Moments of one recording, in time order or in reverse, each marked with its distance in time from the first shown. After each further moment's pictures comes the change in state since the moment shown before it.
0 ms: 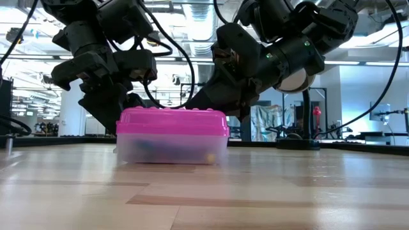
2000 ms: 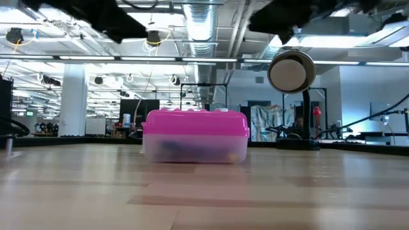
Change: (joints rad) left arm 0.084 -0.662 -0.079 0.070 -0.226 0.317; right arm -0.005 -0.693 -0.129 -0.353 0.146 -0.387
